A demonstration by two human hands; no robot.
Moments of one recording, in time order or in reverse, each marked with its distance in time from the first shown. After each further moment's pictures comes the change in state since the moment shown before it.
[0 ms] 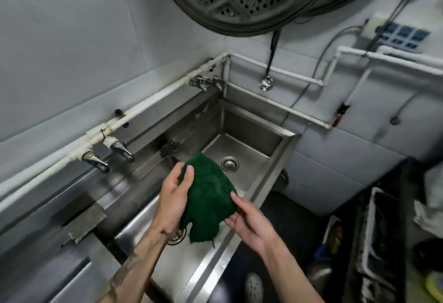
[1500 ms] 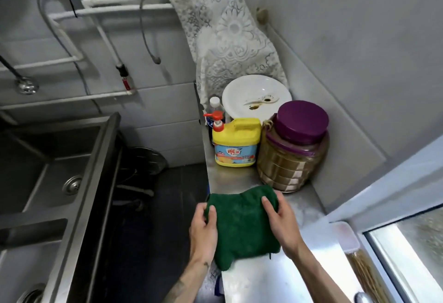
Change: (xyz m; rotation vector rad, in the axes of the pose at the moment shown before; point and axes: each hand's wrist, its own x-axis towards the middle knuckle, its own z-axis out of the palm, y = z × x) left_hand -0.292 -0.283 0.369 0.640 -0.550 -0.143; right_hand -0.423 0.076 -0.384 -0.298 1.171 -0.585
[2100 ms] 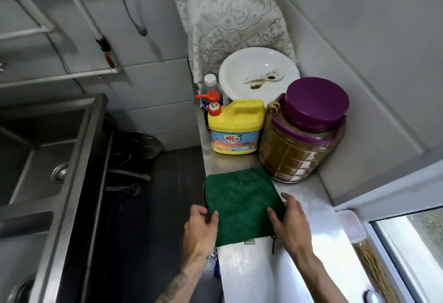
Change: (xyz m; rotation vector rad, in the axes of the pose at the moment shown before) left_hand 0.030 -0.034 0.017 0.352 -0.013 -0.202; right_hand 0.015 0.063 -0.012 -0.630 0.096 0.059
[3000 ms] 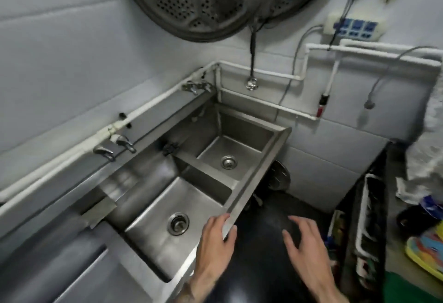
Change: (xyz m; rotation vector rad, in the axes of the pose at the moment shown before) left_hand -0.062 -0.169 -0.322 -0.142 0.521 0.063; right_hand -0.152 -0.296 0.167 -0.094 -0.330 -0.815
